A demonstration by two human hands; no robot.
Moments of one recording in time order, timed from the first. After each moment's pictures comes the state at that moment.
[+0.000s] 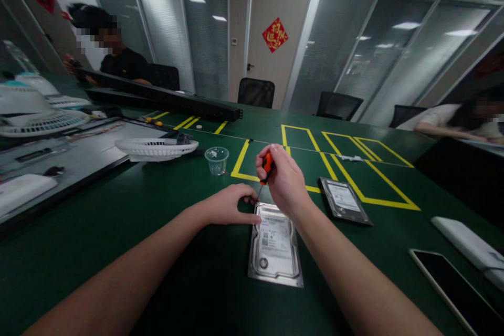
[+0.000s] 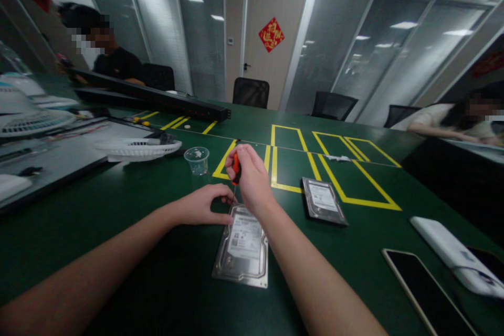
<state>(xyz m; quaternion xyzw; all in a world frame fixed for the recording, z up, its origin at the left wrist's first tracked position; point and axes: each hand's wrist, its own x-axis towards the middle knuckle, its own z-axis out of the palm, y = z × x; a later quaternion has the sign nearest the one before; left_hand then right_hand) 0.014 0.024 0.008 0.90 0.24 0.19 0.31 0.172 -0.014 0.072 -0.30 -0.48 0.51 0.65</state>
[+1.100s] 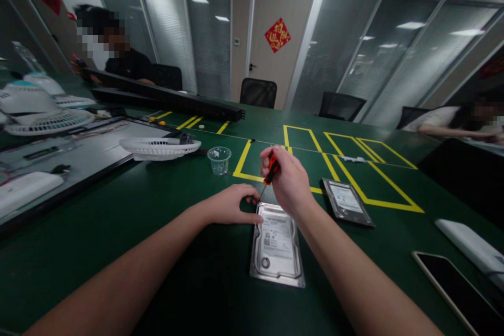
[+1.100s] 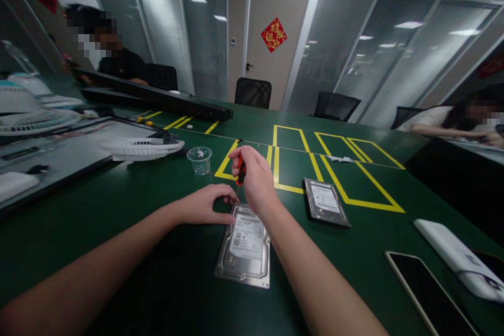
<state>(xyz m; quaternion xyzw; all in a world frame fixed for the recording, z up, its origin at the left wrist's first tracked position) 0.013 0.023 0.008 0.90 0.23 0.19 0.30 0.174 -0.012 0.071 -0.32 -0.48 0.49 0.65</state>
